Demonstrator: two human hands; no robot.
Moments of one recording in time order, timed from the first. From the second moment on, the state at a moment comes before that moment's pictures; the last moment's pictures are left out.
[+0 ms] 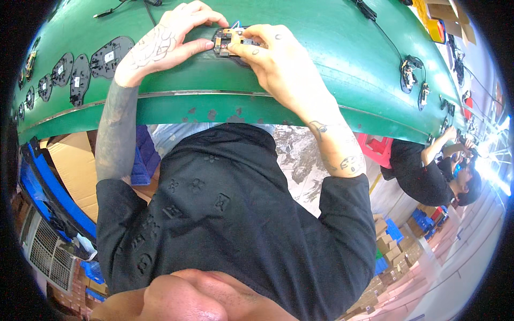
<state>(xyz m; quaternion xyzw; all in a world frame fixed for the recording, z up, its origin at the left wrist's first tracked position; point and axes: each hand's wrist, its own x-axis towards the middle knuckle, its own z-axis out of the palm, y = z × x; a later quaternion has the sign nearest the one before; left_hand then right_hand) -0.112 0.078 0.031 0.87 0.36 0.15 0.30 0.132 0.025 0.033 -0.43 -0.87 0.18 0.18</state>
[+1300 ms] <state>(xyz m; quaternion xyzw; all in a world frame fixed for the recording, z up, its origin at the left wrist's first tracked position) -0.116 0.049 0.004 0.86 0.42 0.21 0.19 0.146 0.050 0.008 -0.40 -0.85 0.26 0.22</state>
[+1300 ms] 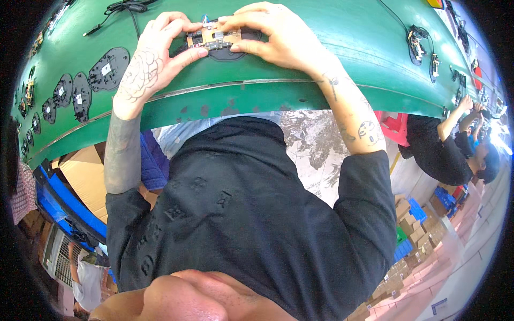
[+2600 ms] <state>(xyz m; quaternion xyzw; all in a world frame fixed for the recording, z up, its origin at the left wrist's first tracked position) -0.135 0.026 0.009 0.86 0.44 0.21 0.13 0.133 0.044 0.016 -0.48 -0.82 0.23 0.21</state>
